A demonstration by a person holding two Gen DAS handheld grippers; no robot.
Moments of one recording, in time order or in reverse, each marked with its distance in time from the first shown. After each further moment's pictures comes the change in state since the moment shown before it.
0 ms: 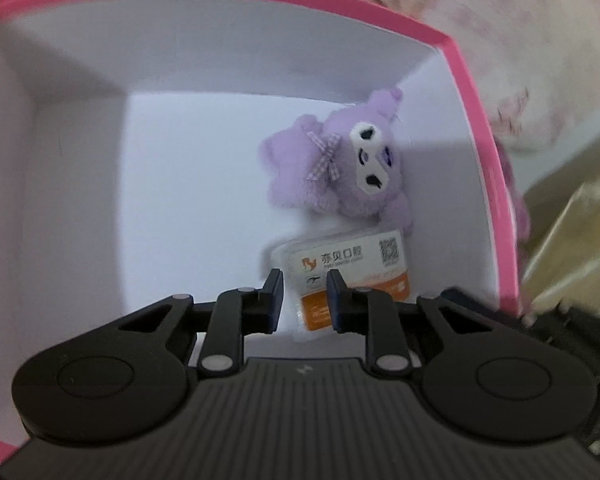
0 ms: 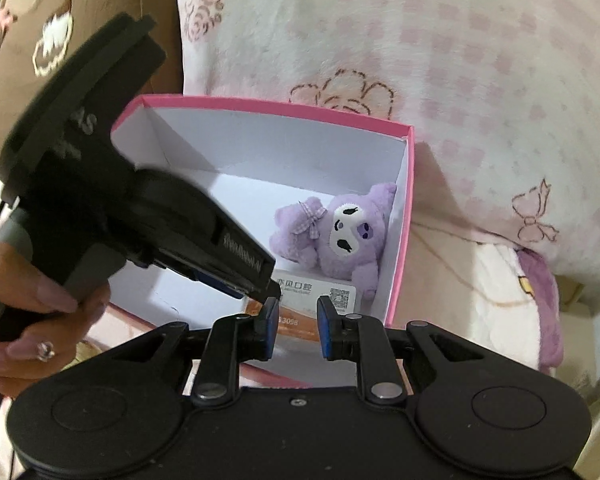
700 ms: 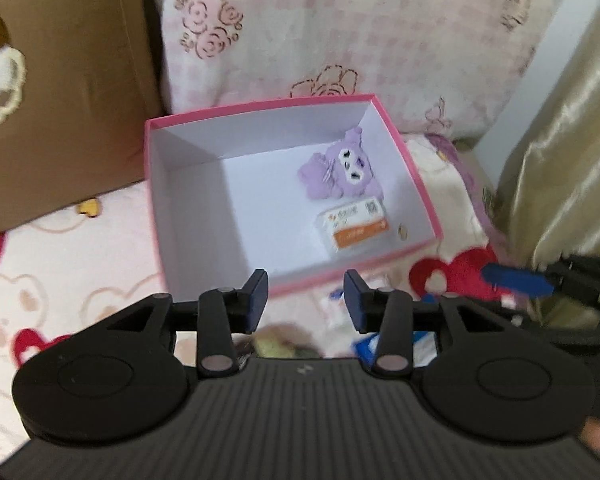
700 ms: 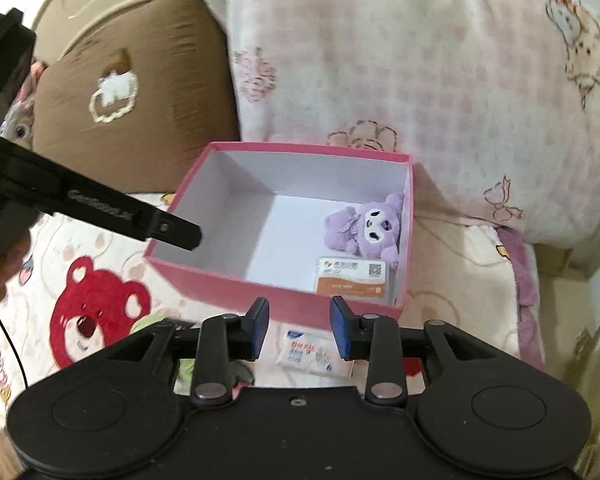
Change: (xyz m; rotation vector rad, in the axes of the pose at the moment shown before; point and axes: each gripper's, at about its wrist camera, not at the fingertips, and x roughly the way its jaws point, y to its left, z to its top) left arm -0.205 -0.001 -0.069 0.225 -0.122 0.089; right arm -0.129 0.059 -0.007 0.055 -0.005 0.022
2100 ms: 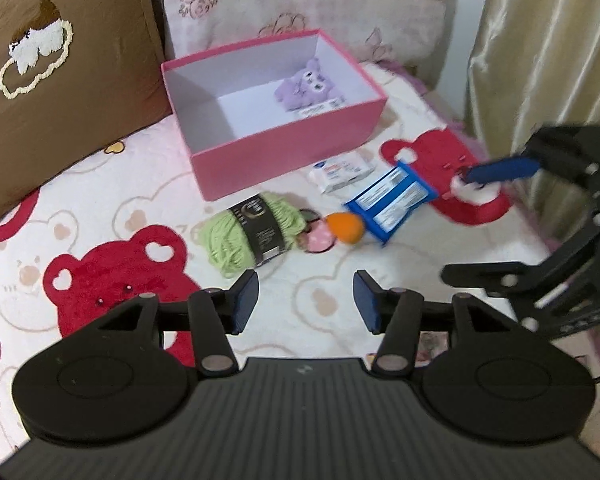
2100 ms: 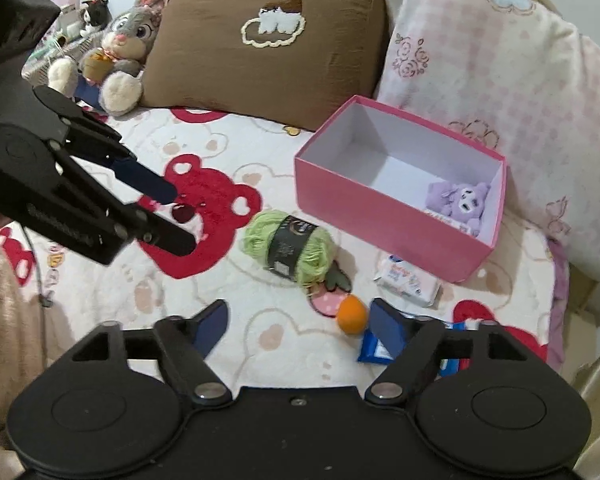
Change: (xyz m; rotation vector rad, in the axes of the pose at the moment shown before) left arm -0.077 -0.008 -0.173 0.166 -0.022 0.015; right arm -0.056 0.103 -0.097 -0.309 0.042 0.073
